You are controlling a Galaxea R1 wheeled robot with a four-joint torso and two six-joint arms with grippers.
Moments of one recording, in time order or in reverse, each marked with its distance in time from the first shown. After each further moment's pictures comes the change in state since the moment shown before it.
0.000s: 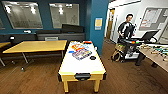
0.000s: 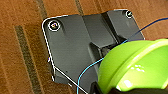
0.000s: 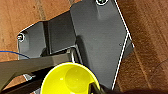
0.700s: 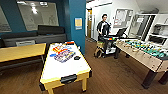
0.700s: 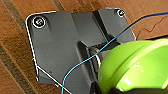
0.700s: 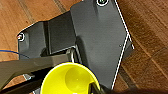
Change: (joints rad) left arm 0.009 0.064 0.002 -0.004 0.017 -0.001; right arm 0.003 0.001 0.000 -0.001 0.000 -0.015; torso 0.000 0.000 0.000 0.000
